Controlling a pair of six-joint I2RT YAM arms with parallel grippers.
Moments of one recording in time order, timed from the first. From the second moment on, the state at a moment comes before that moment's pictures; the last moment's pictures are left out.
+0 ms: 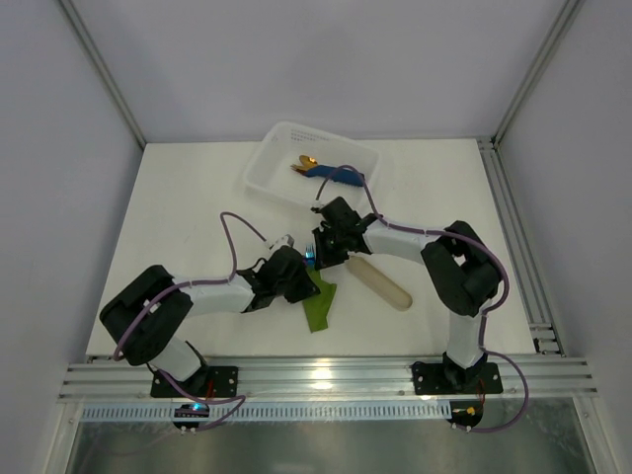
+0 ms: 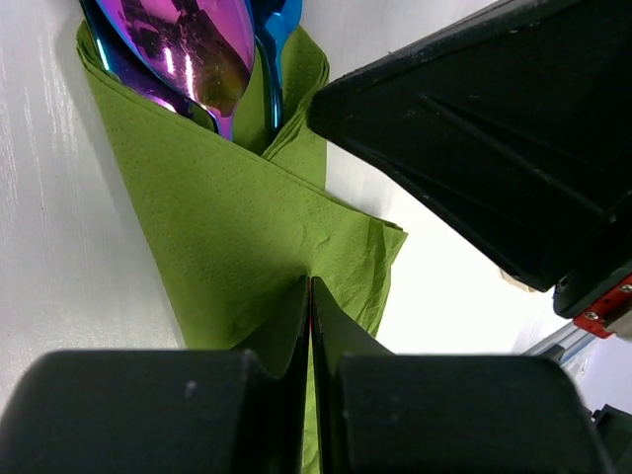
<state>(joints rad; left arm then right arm) -0.82 1.54 0.62 0.12 -0.03 -1.10 0.70 1.90 1.20 -0.30 -0.23 0.44</state>
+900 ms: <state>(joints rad) -0.84 1.54 0.62 0.12 -0.02 -1.10 0.75 1.90 1.19 -0.31 -0.22 0.43</state>
